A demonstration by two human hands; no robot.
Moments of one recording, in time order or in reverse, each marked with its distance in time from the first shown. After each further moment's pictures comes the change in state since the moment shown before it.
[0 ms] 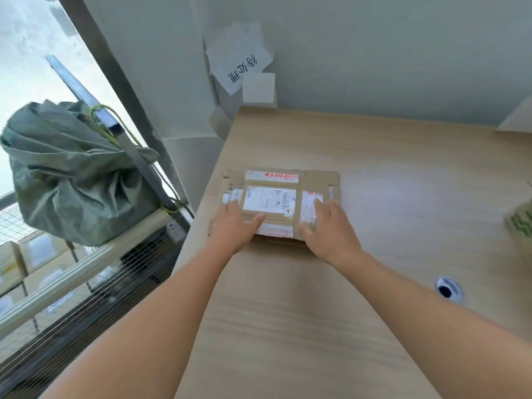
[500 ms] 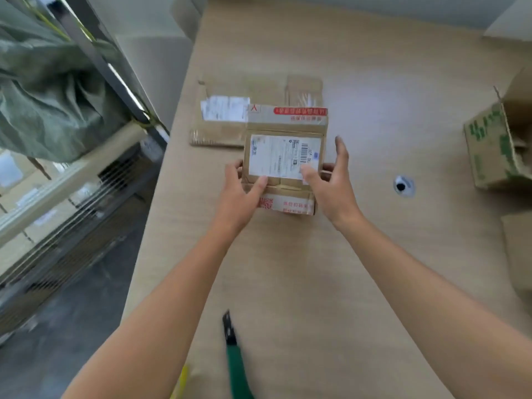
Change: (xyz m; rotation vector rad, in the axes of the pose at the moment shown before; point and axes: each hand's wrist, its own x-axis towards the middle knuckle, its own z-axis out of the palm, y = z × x) left_hand -0.152 -0.009 0.042 -0.650 -0.073 0.078; right_hand -0.127 0.022 0.005 0.793 0.092 0.191
